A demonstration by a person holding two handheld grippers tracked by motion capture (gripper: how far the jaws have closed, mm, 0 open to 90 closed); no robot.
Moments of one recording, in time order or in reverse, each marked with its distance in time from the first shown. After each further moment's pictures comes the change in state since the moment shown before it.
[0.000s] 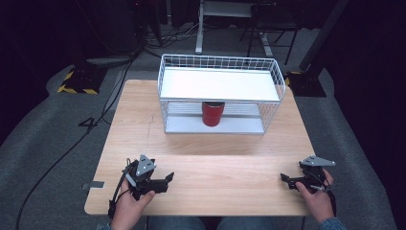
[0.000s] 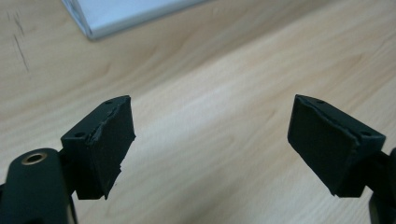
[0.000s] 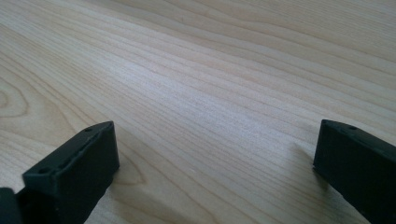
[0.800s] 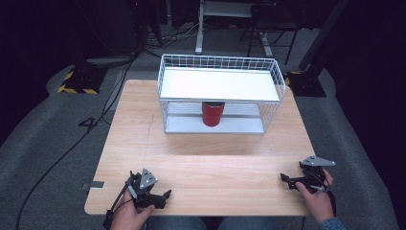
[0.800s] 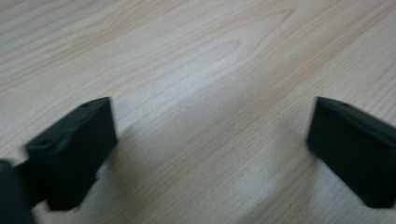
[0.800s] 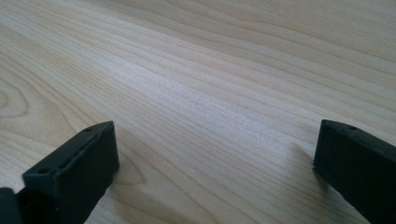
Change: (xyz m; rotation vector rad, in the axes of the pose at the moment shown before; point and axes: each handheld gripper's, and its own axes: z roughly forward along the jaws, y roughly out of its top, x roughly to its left) left arm -0.003 -0.042 0.017 0.103 0.019 0.059; right arm 0.000 0.000 0.000 0.000 0.000 0.000
